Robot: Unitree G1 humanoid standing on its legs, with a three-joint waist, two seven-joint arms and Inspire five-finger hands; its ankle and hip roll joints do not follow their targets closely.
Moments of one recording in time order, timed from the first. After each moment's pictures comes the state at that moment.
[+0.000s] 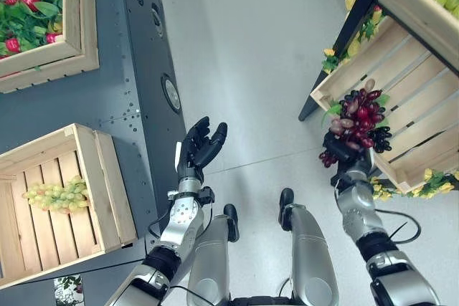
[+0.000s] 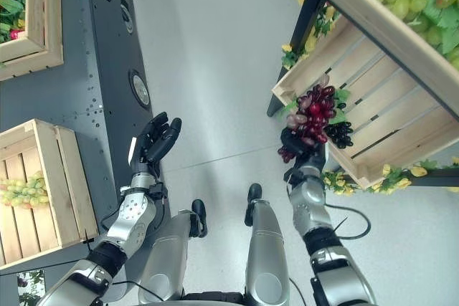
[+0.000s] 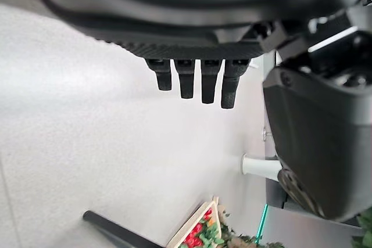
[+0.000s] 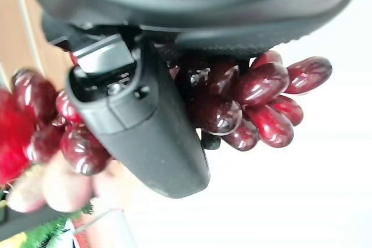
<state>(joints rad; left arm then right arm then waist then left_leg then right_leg) -0.32 0.29 -0.39 0.53 -0.53 -0.45 0.34 -0.49 -0.35 0.12 0.68 0.83 -0.33 -0.25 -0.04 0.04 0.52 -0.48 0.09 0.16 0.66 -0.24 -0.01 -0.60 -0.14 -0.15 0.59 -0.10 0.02</state>
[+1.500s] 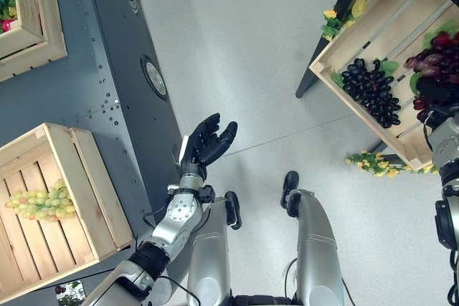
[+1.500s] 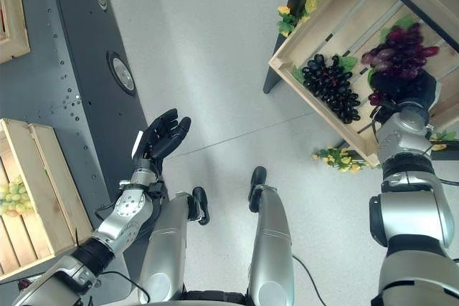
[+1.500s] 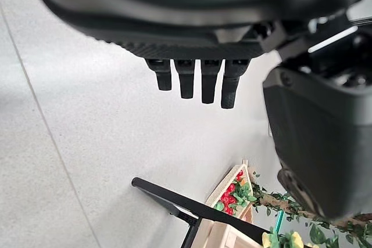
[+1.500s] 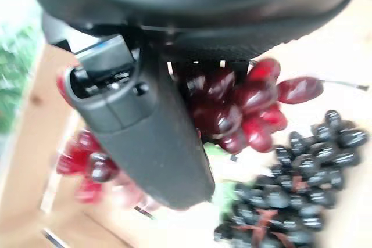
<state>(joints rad) -0.34 0.44 -0.54 0.37 -0.63 -0.38 0.38 -1.01 -0.80 0.18 1.17 0.71 -0.01 -0.25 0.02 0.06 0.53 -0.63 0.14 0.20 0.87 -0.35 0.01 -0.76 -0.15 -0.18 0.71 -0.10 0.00</state>
